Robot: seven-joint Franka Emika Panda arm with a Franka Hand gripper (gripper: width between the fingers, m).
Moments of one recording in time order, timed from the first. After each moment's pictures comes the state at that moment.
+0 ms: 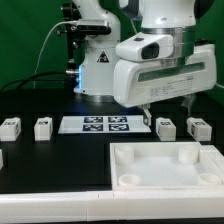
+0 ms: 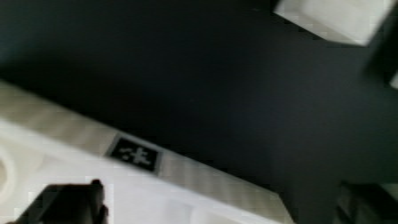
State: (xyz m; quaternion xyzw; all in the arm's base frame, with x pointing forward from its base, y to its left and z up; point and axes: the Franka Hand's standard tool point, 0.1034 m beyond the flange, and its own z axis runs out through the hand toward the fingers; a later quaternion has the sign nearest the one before) arm 0.467 0.100 0.062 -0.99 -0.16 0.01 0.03
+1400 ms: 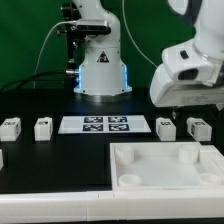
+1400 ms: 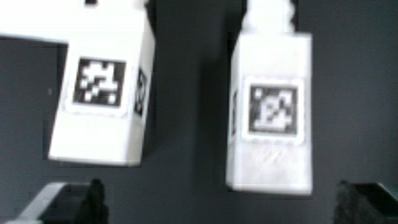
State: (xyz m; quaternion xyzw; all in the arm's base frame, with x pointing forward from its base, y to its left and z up) arm 0.422 0.170 0.048 -0.96 -0.04 0.28 0.00
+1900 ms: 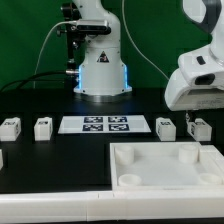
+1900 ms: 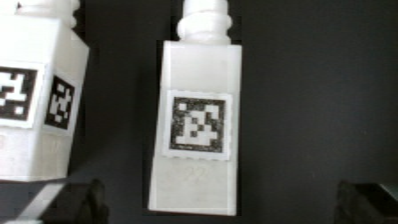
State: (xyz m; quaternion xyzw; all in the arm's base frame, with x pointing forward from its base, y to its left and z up) arm 0.415 0.195 0.040 -0.97 -0.05 0.24 0.00
